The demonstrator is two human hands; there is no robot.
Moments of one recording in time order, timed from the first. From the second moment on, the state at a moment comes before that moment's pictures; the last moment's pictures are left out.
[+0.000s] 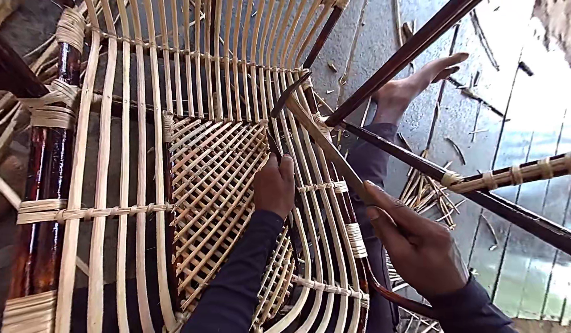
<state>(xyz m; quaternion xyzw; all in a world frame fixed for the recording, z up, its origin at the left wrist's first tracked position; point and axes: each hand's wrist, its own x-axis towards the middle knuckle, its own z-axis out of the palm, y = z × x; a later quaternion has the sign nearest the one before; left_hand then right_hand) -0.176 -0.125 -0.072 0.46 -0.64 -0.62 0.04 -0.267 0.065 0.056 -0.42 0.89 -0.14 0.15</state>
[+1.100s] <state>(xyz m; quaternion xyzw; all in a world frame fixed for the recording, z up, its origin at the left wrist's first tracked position) -0.175 -0.108 -0.060 0.43 -0.72 -0.54 -0.04 -0.272 0.053 0.063 -0.39 0.90 -0.15 0.11</state>
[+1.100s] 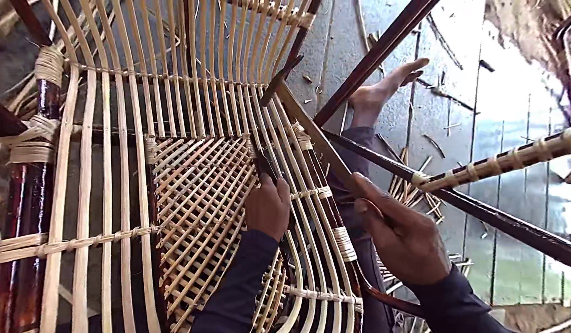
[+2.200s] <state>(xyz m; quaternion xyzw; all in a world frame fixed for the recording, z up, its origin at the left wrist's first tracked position) -0.167 -0.108 -0.077 0.48 -0.50 -0.65 0.32 -0.277 0.023 0.035 -0.45 0.89 -0.02 0.09</state>
